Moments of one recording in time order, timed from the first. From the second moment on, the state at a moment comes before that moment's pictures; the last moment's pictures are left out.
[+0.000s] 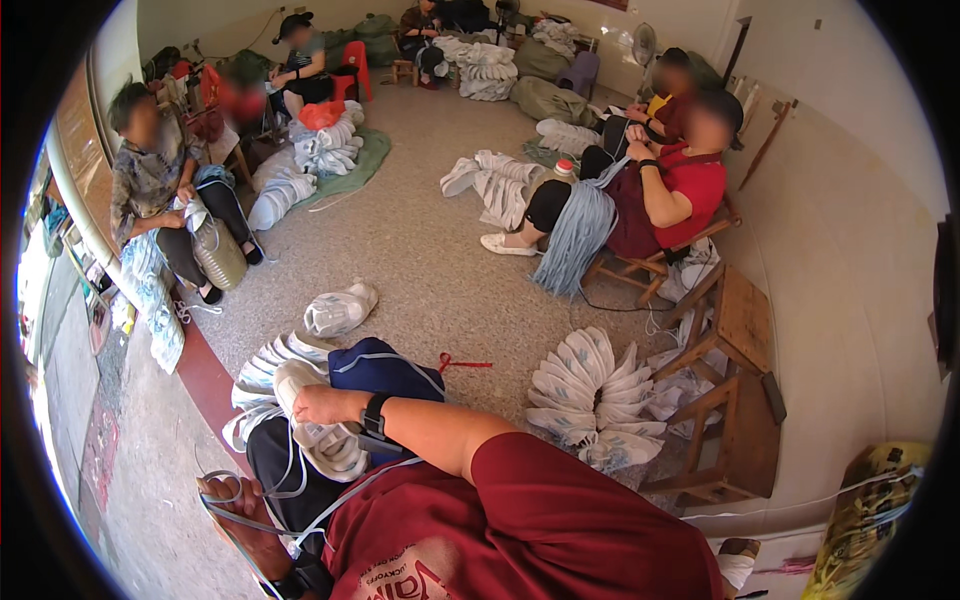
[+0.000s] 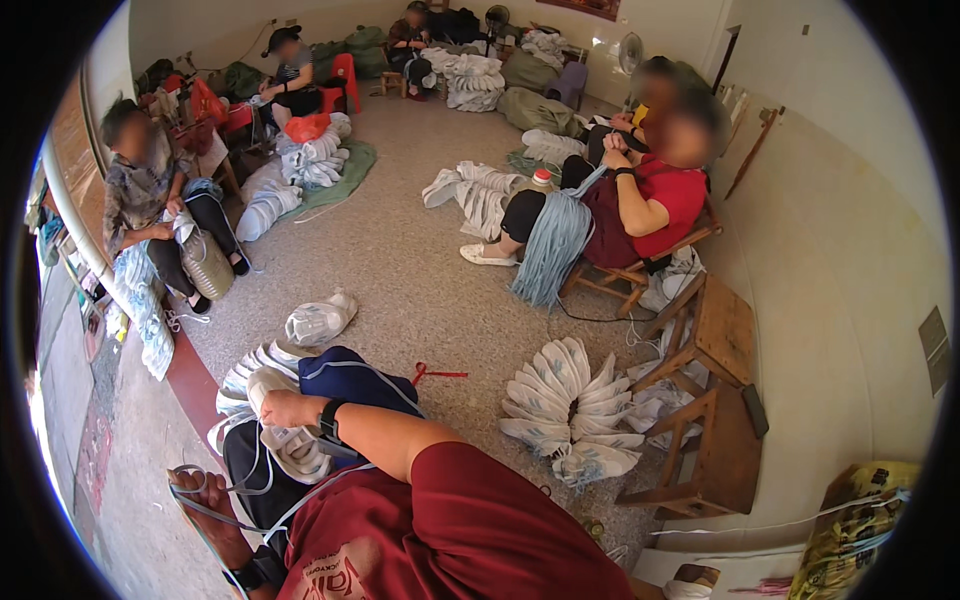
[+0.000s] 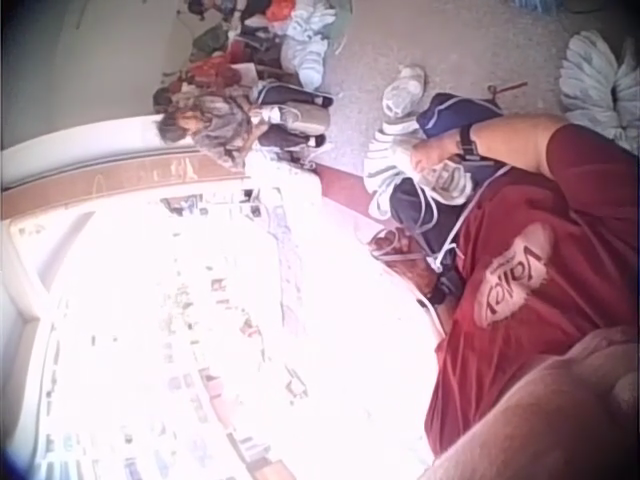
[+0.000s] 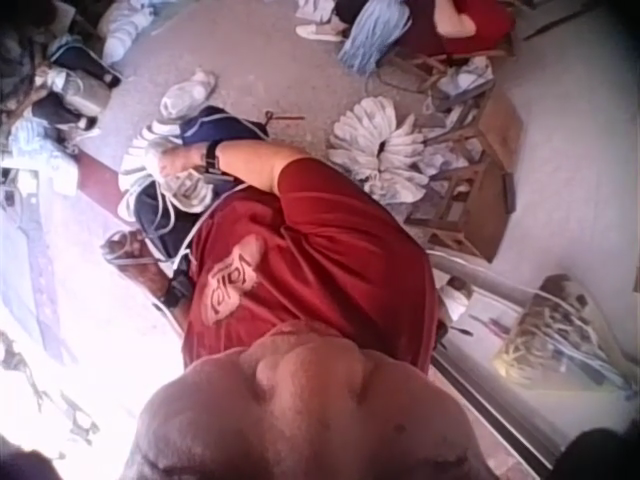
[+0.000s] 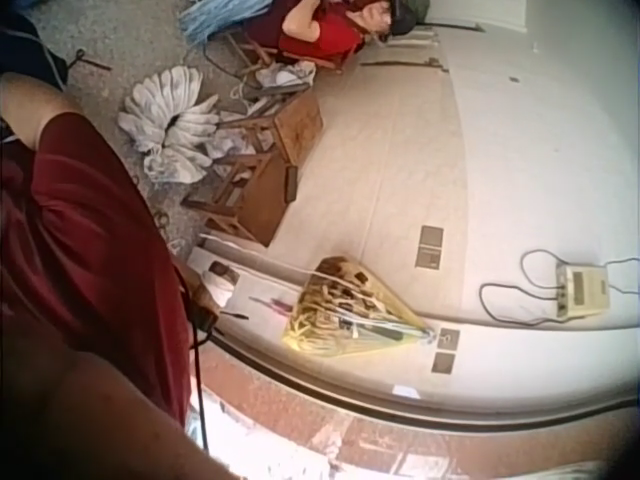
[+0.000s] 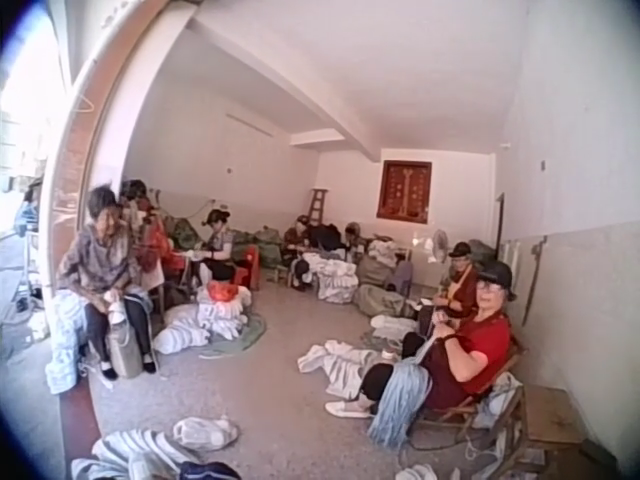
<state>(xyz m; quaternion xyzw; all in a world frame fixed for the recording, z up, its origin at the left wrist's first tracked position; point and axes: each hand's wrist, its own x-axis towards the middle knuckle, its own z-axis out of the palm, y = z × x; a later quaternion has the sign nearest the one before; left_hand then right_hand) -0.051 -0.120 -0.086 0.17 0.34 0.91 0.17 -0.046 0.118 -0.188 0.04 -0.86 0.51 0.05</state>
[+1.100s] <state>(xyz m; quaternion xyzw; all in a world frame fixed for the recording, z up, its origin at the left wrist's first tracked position) -0.056 -0.137 -0.098 0.26 0.31 0.88 0.23 -0.046 0.119 -0.187 0.14 -0.88 0.45 0.08</state>
